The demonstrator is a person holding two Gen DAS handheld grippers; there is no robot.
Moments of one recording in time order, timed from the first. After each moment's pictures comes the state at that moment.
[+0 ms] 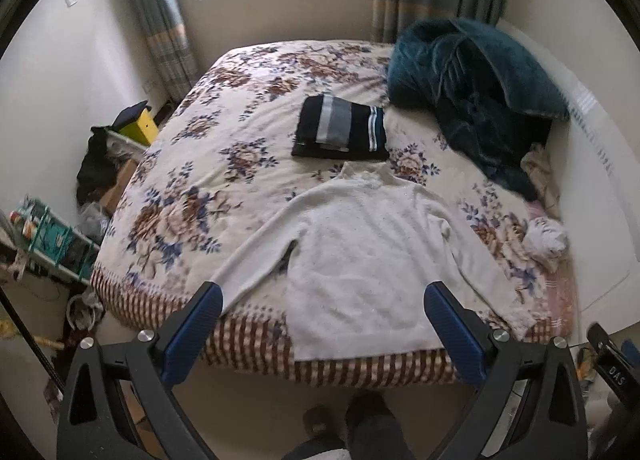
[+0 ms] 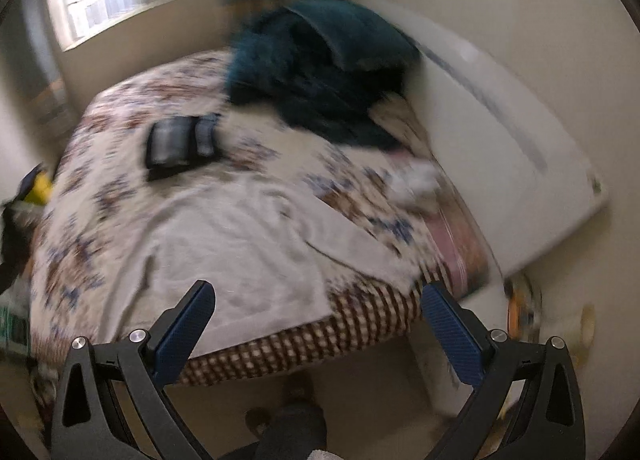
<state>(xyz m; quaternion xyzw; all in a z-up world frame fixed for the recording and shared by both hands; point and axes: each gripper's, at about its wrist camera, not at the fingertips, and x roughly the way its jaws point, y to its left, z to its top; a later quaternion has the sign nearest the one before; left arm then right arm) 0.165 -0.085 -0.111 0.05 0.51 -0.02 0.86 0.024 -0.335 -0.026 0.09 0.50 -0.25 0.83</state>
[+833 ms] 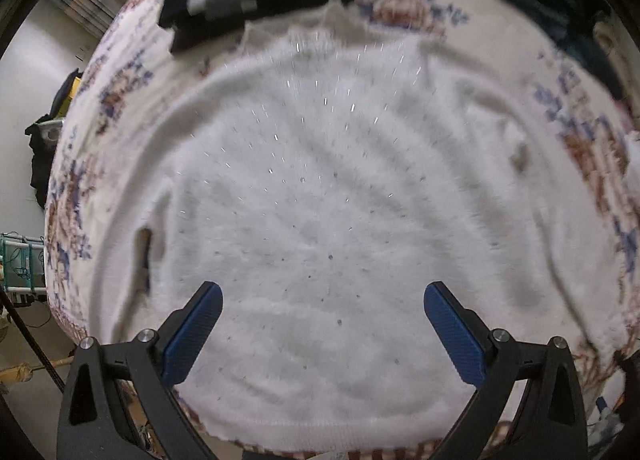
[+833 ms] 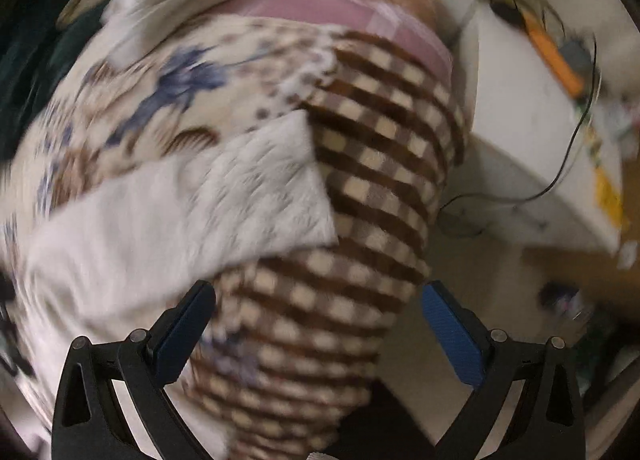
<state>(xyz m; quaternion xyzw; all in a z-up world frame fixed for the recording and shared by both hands) 0.325 -0.213 -0.473 0.13 0.66 -0.02 0.74 0.007 -0.674 -0.504 0.45 0.49 -0.48 0.57</state>
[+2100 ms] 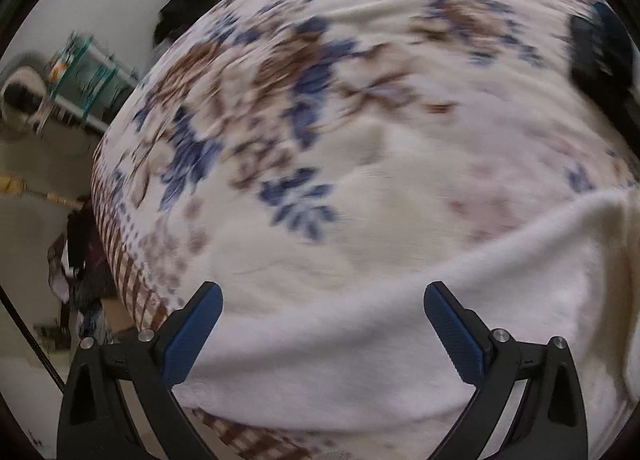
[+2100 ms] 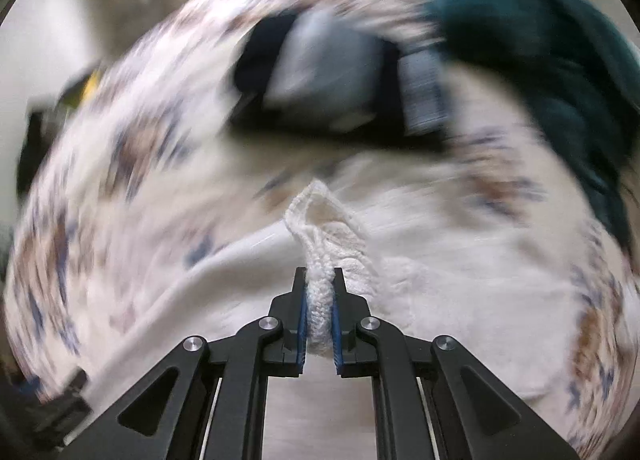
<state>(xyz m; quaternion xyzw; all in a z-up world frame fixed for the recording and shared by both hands) 0.379 0.204 -0.507 -0.07 0.62 0.27 0.73 0.528 0.034 -0.498 -0.07 0.57 0.03 0.82</state>
